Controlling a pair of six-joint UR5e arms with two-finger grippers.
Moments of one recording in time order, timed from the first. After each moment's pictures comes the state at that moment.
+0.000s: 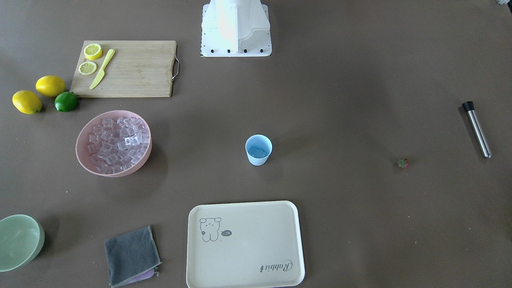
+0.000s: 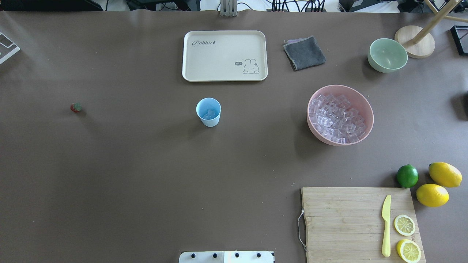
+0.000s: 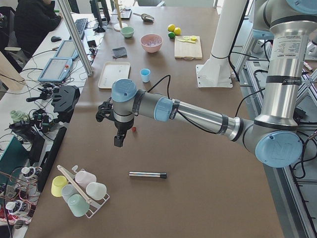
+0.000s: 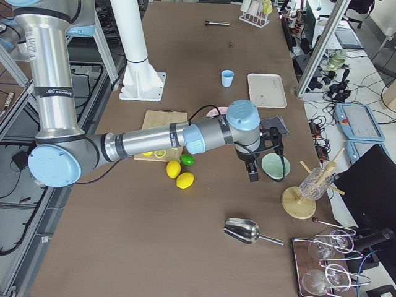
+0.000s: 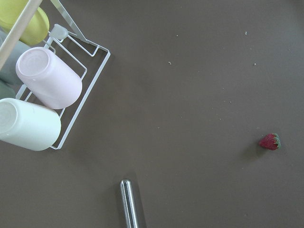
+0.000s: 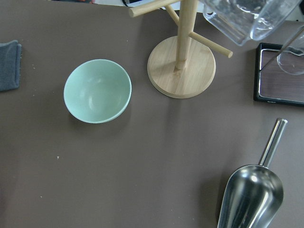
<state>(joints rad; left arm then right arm) -1.56 -1.64 -1.79 -1.56 -2.36 0.03 1.62 -1.50 1.71 -1.46 2.40 0.07</state>
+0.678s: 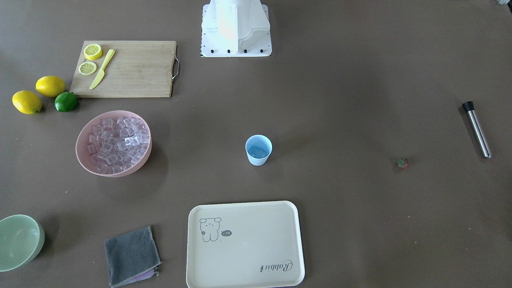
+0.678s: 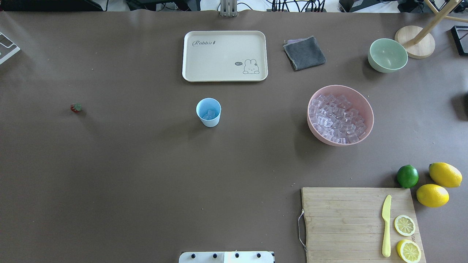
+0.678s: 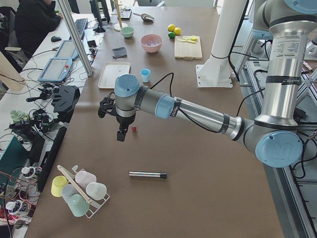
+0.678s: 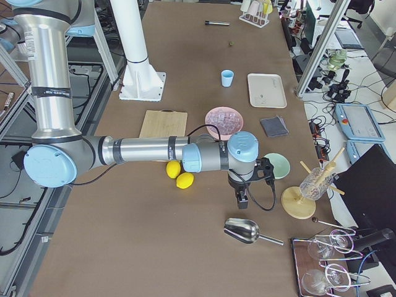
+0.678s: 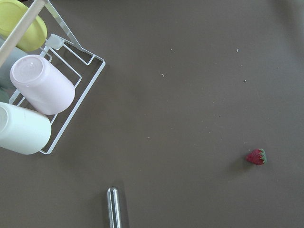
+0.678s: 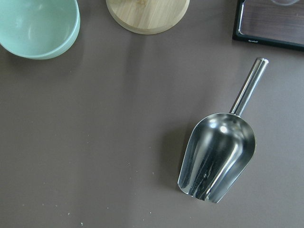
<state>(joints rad) -1.51 -1.63 -1.83 -1.58 -2.38 -0.12 1.59 -1.54 1.61 -1.52 2.35 -0.08</state>
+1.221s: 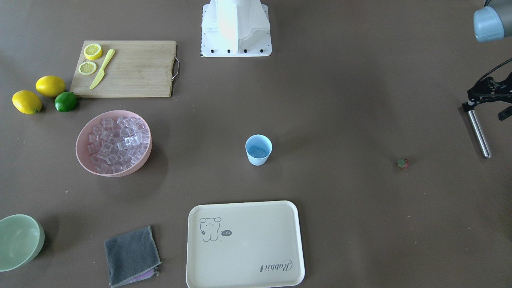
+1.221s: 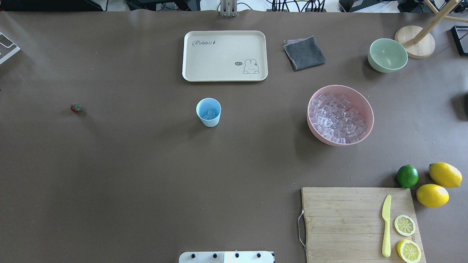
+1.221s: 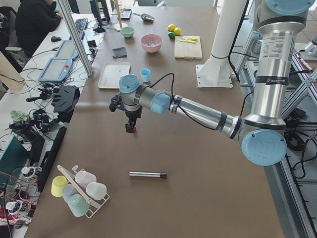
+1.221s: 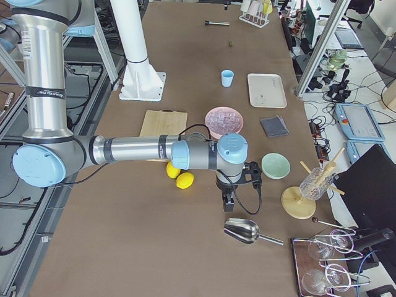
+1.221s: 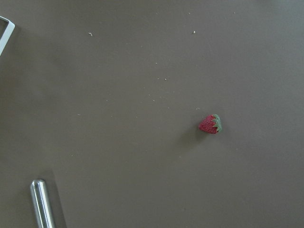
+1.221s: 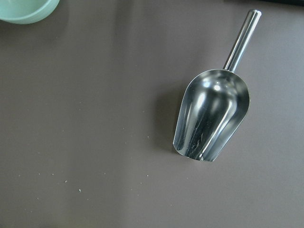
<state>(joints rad) -1.29 -1.63 -1.84 -1.62 -2.35 -0.21 1.59 -1.59 1.69 -1.65 2.33 -0.09</state>
